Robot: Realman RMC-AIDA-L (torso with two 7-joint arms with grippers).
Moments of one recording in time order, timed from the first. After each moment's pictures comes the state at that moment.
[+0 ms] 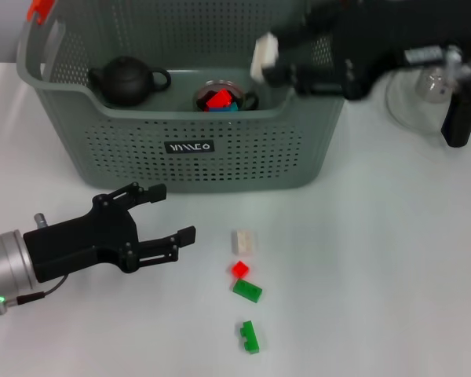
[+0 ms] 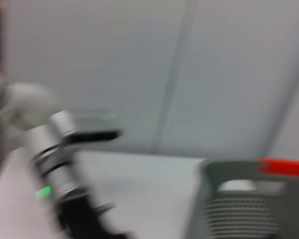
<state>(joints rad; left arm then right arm) -0.39 -2.15 0.47 0.58 2.02 1.60 -1.04 0.65 2.10 -1.06 -1.47 -1.96 -1.58 1.87</state>
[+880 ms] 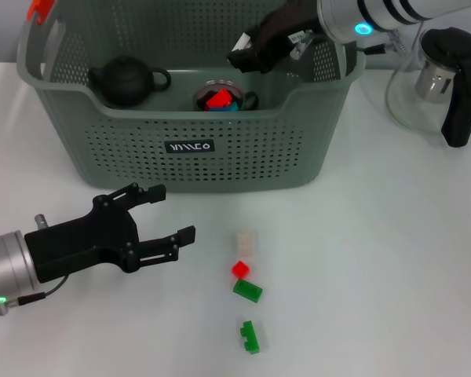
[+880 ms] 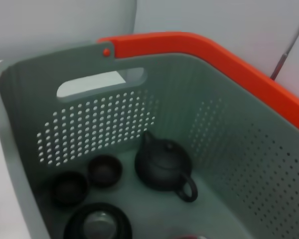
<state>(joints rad) -0.39 -2.16 0.47 0.58 2.02 1.58 -1.04 1.01 2.10 -1.32 -0.93 -2.42 -0.97 2.28</state>
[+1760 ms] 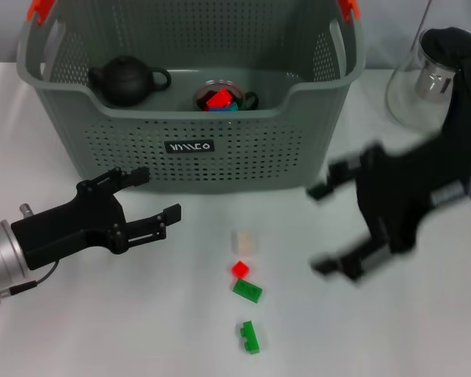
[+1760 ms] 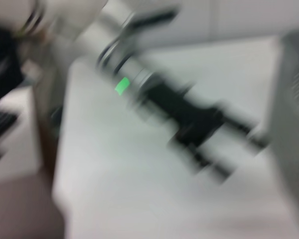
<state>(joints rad) -0.39 -2.15 0.42 0.57 1.99 1.56 -1.04 0.65 2.10 -1.17 -1.51 -2.17 -1.90 2.02</state>
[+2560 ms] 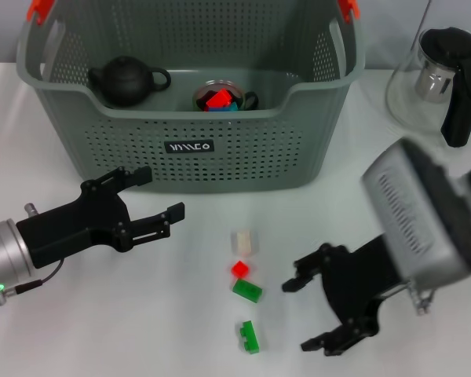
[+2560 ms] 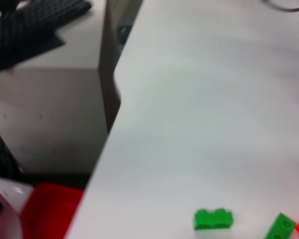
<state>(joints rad) -0.40 -2.15 0.43 0.55 1.99 1.54 -1.04 0.58 2.10 -1.48 -1.17 -2.23 -1.58 1.54</state>
